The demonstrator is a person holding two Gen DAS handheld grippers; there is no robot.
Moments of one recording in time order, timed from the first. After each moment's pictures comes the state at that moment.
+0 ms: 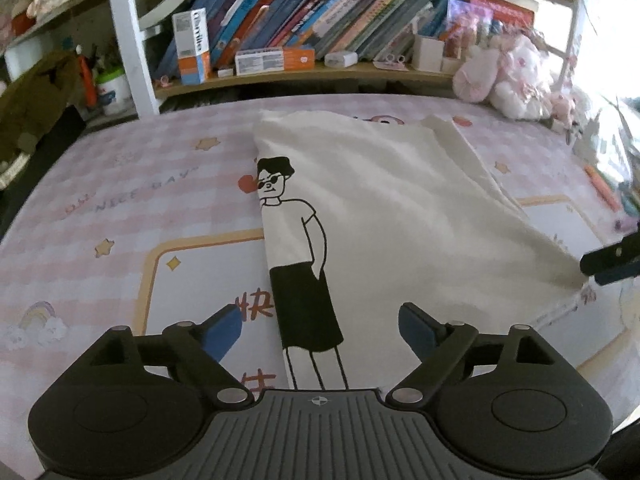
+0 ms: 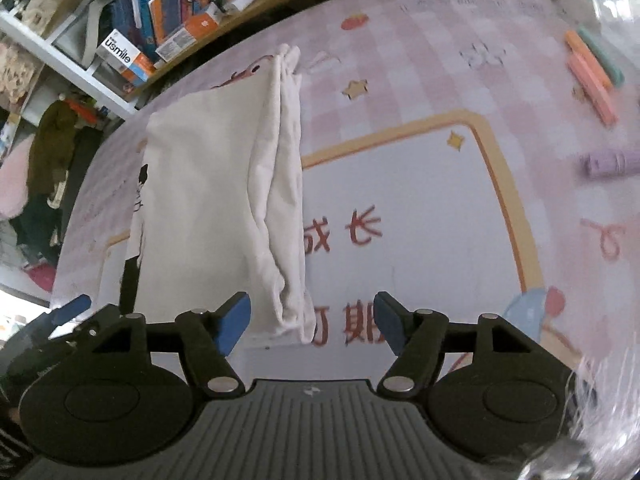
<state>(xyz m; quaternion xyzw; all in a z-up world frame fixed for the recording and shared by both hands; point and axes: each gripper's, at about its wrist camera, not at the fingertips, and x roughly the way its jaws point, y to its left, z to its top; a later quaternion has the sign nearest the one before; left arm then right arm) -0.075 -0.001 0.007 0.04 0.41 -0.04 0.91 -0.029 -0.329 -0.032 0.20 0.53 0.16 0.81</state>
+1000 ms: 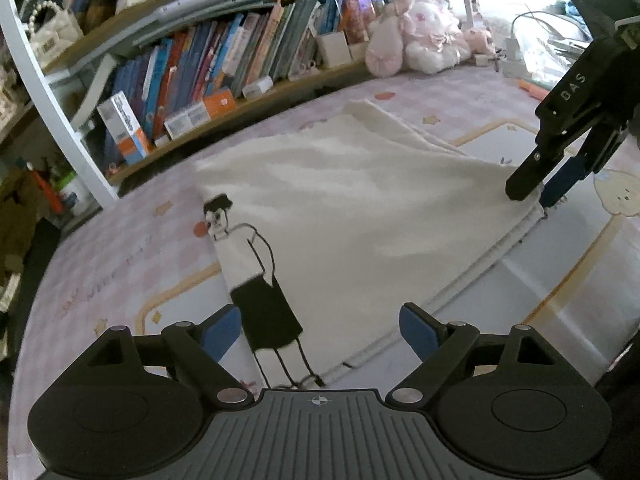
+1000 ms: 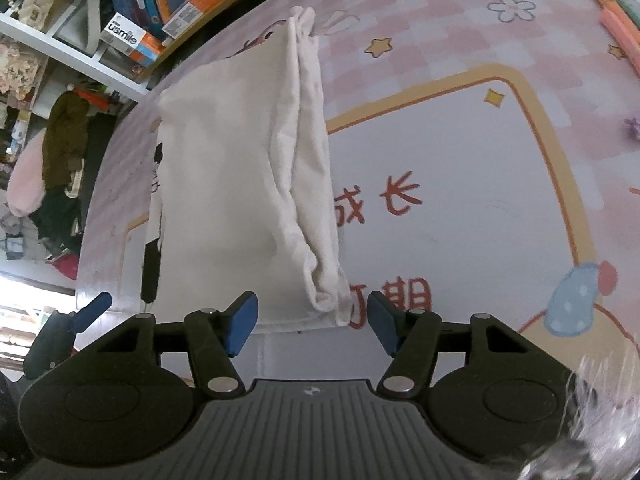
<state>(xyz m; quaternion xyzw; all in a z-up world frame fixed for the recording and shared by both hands) -0.110 -0.041 -0.010 0.20 0.36 -0.11 0.90 -0.014 -0.317 -0.041 0.23 0.56 0.20 0.77</state>
